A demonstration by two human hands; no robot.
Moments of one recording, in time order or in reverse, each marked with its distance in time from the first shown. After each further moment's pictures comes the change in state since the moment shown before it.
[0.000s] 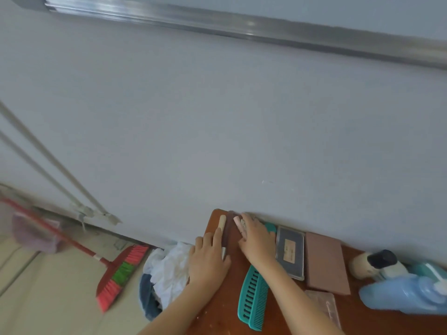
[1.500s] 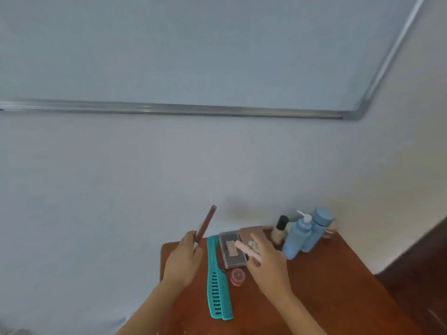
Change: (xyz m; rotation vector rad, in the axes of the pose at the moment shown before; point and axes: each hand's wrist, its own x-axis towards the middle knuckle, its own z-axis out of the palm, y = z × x) left_hand -0.019 0.025 -0.083 -0.438 -0.080 0.423; right_hand -0.160 0.010 -0.078 0.208 0.517 0.248
